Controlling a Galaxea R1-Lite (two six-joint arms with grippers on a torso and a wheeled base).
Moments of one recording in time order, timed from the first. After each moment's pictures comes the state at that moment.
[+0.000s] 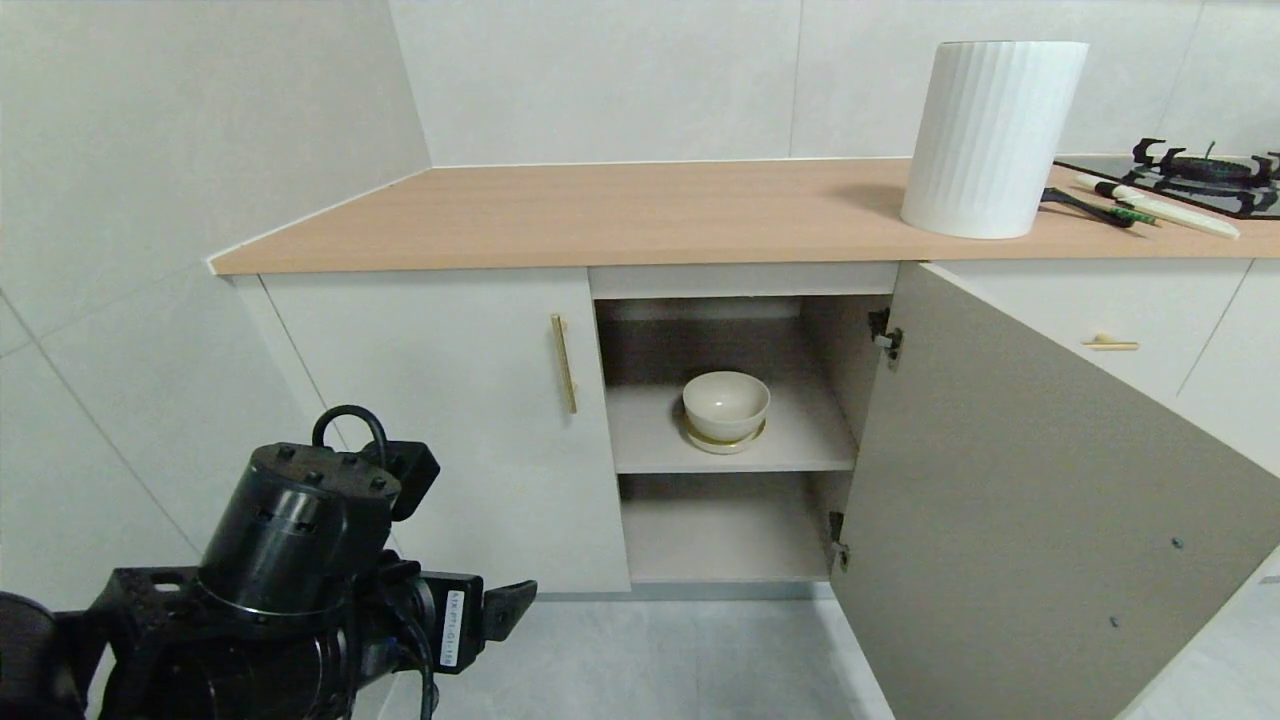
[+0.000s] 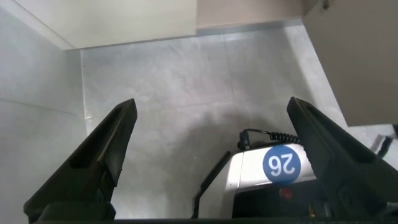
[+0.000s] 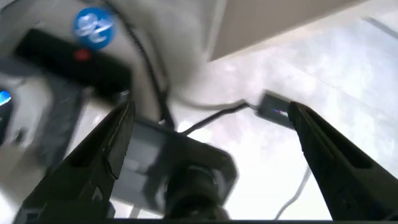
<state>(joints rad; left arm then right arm) -0.62 1.48 -0.59 -0.13 0.33 -0.38 0.61 1.03 -0.83 0.84 -0.24 0.12</state>
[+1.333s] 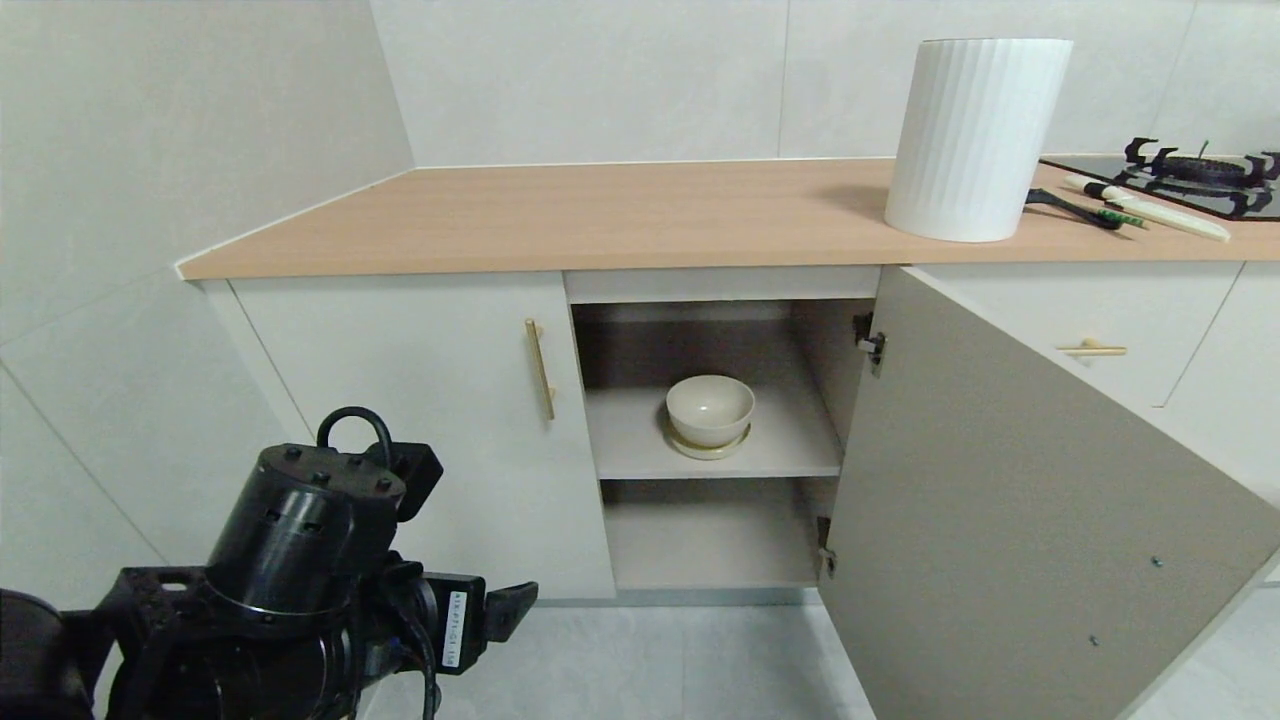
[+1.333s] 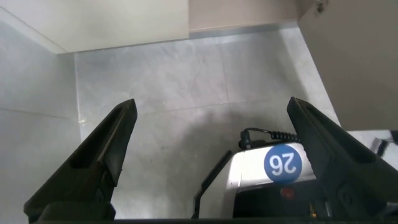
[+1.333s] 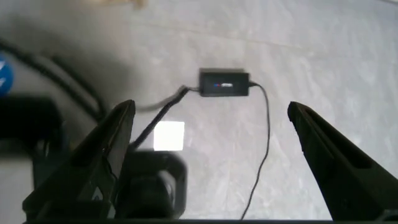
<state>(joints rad) -0.62 1.49 -0.59 -0.13 0.33 -0.38 0.07 1.06 -0.85 0.76 -0.29 -0.14</state>
